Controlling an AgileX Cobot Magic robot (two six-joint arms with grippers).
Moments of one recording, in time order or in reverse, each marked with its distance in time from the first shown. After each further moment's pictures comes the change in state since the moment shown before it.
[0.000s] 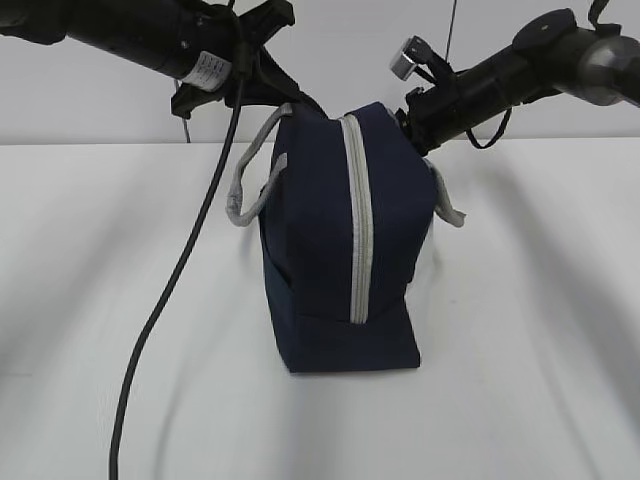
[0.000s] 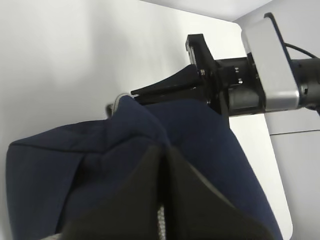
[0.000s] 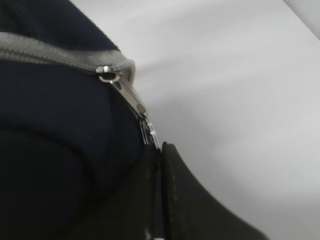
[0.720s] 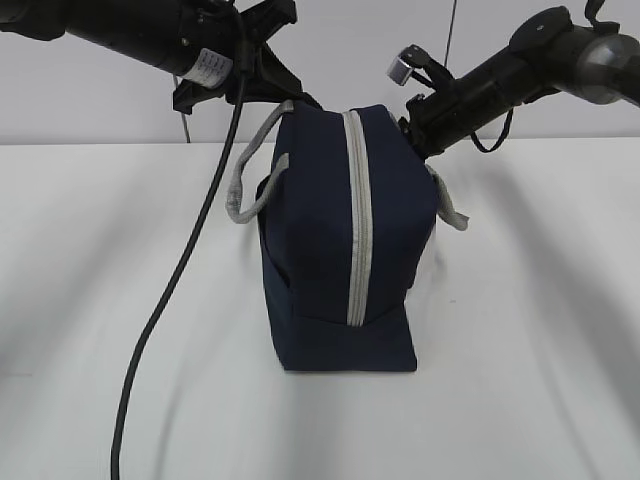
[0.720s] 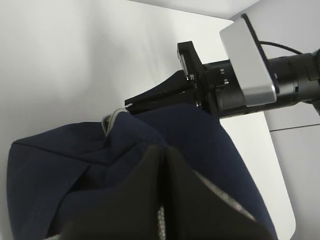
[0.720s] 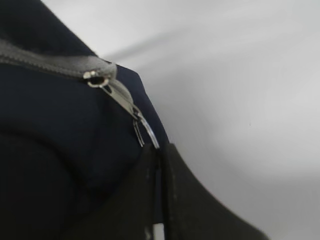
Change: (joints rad) left arm -0.006 -0.010 0.000 0.000 0.002 0.022; right arm 0.006 -0.002 -0.001 -0.081 0.022 0.106
